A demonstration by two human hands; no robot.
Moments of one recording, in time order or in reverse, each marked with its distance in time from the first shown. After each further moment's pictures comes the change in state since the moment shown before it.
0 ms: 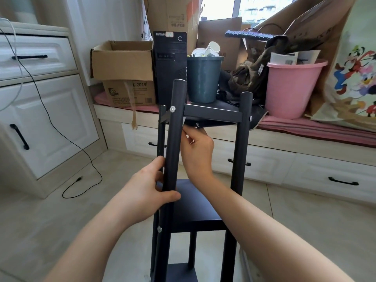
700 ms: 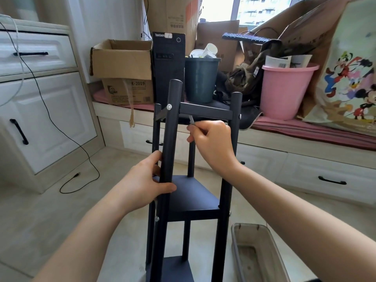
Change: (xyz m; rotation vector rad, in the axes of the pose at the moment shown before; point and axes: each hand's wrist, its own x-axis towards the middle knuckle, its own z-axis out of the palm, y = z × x) left_hand -0.007 0.009 0.001 -0.001 -0.010 -0.019; right_hand 0.019 -0.028 -0.066 -0.218 -0.267 0.026
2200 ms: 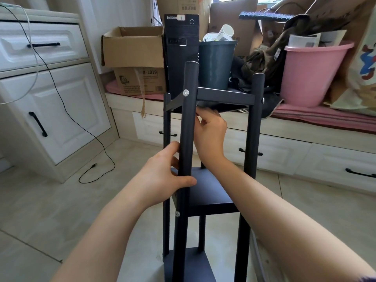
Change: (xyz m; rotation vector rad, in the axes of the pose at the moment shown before) left_hand 0.008 -0.009 -0.002 -0.009 -0.004 0.031; right_hand 0.009 0.007 0.076 0.117 0.321 -0.070
